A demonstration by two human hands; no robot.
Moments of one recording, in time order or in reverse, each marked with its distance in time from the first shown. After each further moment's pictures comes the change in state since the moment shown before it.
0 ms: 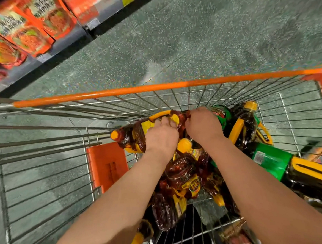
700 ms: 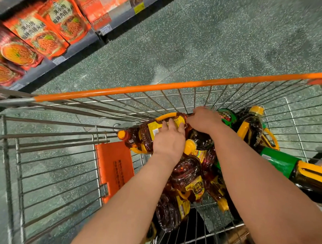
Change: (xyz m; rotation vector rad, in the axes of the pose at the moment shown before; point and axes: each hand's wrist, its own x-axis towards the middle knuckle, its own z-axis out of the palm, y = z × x) left_hand -0.009 0.006 0.011 -0.019 -0.111 0.018; right_hand 0.029 -0.003 -0.008 0.111 -0.332 0.170
